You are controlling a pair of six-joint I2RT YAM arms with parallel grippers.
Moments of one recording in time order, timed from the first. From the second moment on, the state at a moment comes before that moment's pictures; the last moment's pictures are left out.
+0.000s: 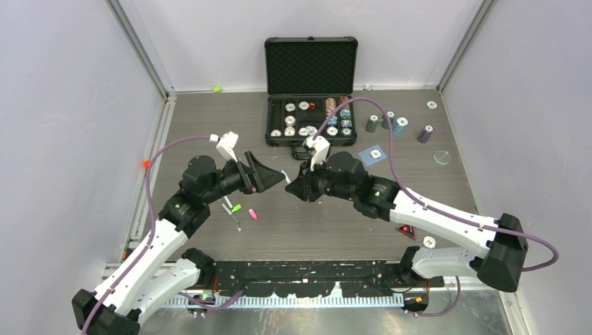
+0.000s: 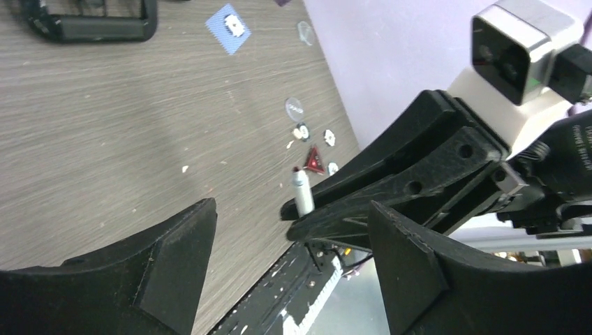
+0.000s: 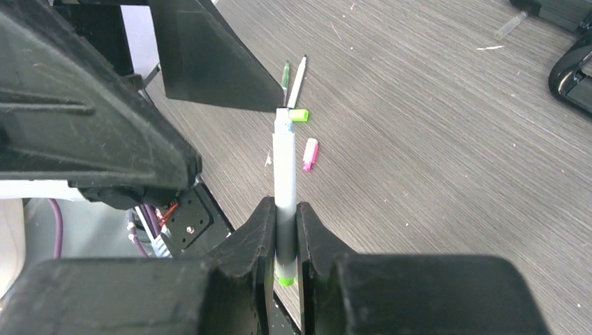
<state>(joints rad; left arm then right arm) -0.51 0.79 0.70 -0.09 0.43 -0.83 0.98 1.20 0.96 -0.12 -0.07 0.44</state>
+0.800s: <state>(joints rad) -0.58 1.08 0.74 -0.76 -0.22 -0.77 0.98 1.00 0.80 -0.22 0.03 0.42</state>
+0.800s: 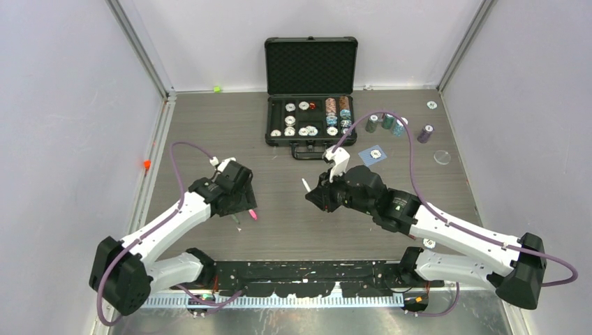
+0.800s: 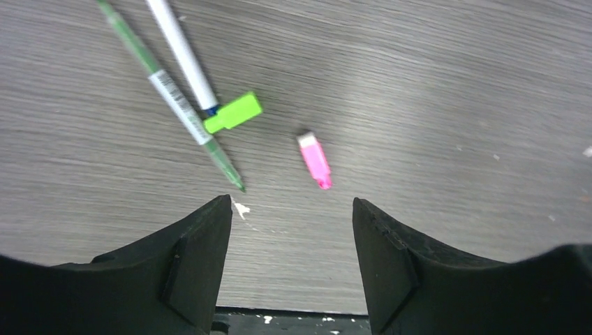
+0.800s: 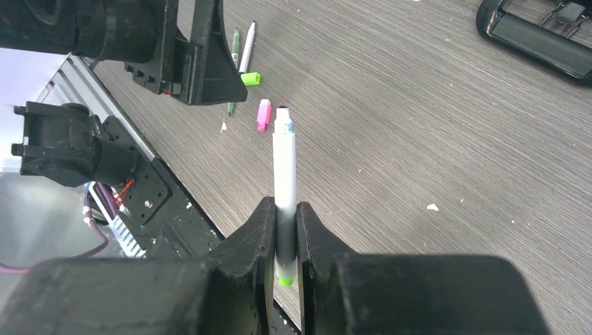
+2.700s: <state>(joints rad) -0.54 1.37 0.67 -0.40 -0.13 -0.89 0.99 0.97 0.78 -0.33 0.03 0.43</state>
